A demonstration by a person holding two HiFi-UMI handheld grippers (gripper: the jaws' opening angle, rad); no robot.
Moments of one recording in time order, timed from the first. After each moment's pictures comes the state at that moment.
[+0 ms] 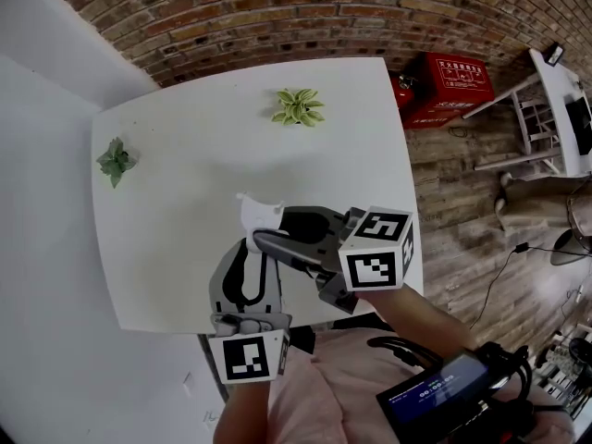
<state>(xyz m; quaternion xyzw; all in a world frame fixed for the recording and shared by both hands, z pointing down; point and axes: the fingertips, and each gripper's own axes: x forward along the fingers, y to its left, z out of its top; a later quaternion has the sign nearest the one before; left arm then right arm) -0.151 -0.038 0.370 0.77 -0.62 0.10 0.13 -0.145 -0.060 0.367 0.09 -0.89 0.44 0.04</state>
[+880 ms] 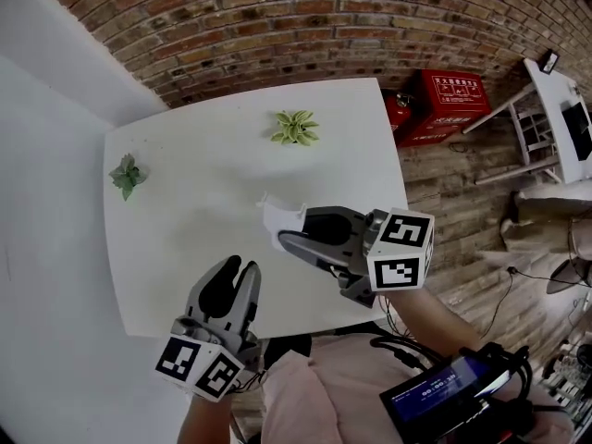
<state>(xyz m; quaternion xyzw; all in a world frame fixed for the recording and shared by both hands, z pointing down) -0.160 -0.026 0.330 0.79 -0.53 0.01 0.30 -0.105 -0.071 0.332 0.07 -0.93 0.35 0.02</state>
